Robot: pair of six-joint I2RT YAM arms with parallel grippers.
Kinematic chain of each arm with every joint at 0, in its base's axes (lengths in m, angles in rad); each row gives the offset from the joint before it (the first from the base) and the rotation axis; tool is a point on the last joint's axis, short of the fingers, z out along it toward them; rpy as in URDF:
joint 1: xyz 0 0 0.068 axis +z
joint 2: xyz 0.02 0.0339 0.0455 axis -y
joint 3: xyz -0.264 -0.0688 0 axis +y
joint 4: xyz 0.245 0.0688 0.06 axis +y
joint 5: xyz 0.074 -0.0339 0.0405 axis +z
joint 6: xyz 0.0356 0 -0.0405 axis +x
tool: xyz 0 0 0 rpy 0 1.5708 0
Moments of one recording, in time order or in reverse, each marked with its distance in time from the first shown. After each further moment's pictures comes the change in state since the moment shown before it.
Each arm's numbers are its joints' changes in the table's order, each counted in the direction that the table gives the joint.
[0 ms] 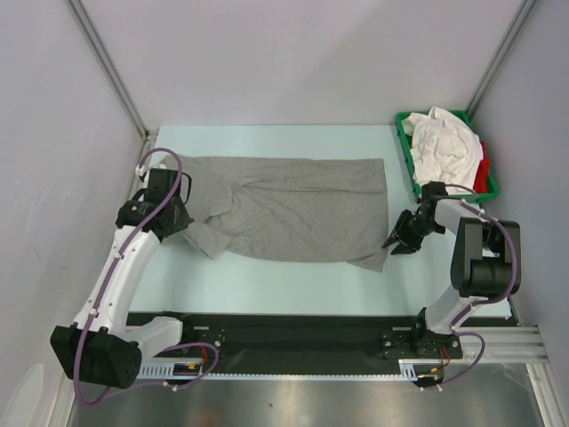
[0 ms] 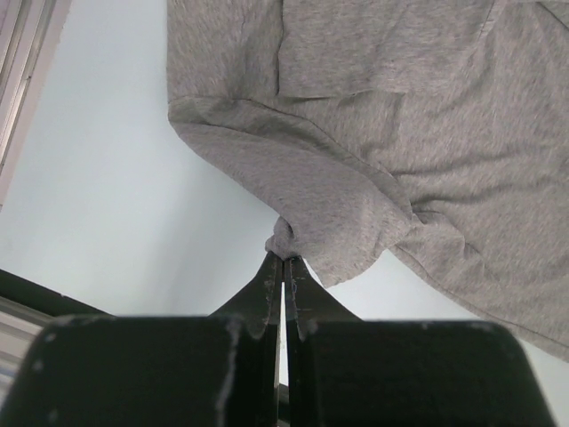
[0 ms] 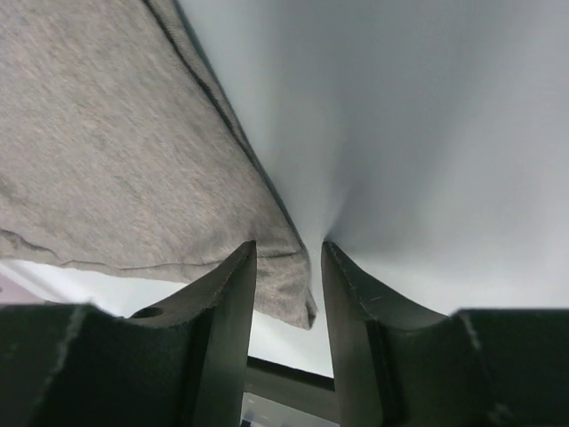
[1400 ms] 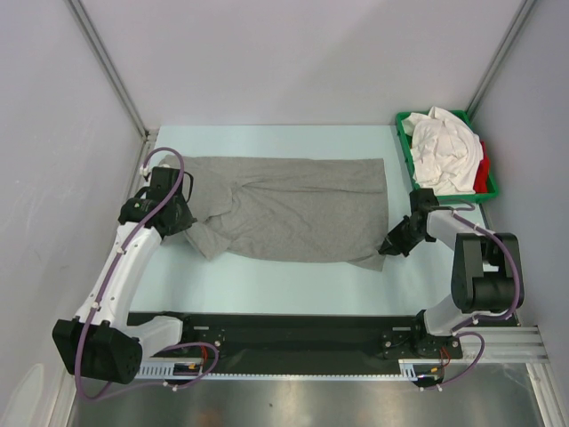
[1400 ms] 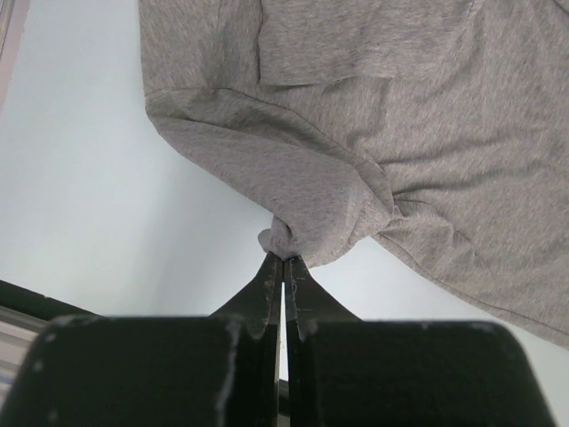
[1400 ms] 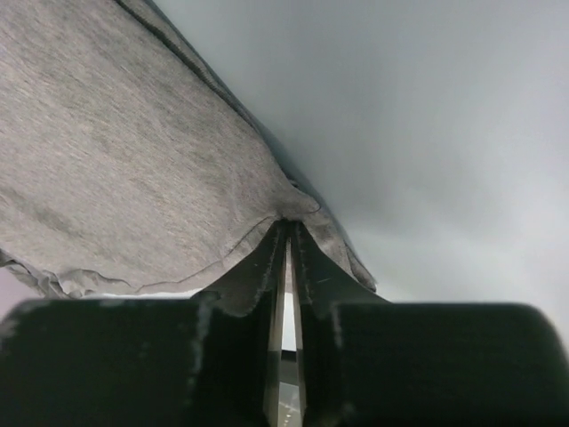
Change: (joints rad) left arm 0.001 -0.024 -0.002 -0.005 -0.048 0.002; right arm 0.106 0.114 0.115 -0.079 -0.126 0.425
